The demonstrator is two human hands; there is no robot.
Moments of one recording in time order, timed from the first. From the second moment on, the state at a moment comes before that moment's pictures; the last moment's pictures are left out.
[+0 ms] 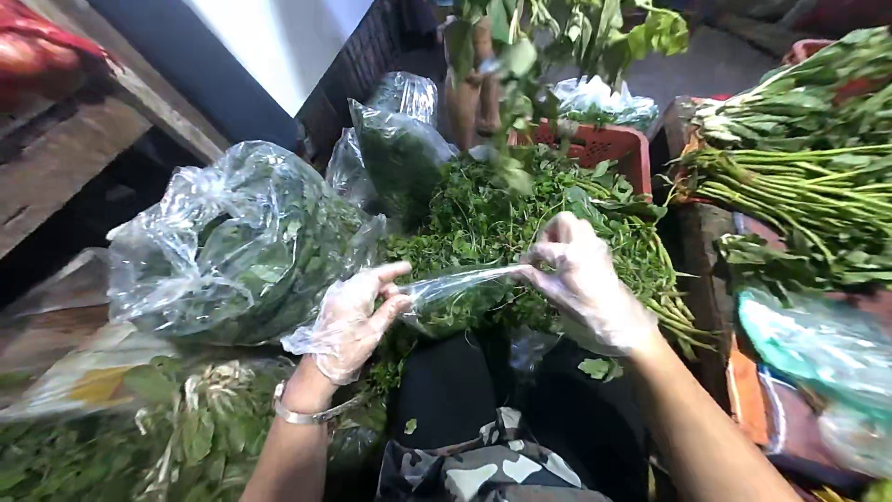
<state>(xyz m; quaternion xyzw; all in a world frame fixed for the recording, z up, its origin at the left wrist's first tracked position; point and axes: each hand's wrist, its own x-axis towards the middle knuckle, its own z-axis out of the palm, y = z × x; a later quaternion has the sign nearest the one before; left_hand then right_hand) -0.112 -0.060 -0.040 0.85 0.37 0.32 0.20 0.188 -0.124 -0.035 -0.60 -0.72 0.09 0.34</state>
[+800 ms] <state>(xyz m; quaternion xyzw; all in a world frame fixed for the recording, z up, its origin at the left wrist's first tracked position) -0.049 -0.073 -0.099 0.60 0.16 0.53 0.58 0.105 -0.114 -0.070 -0.50 -0.39 0.49 0.60</state>
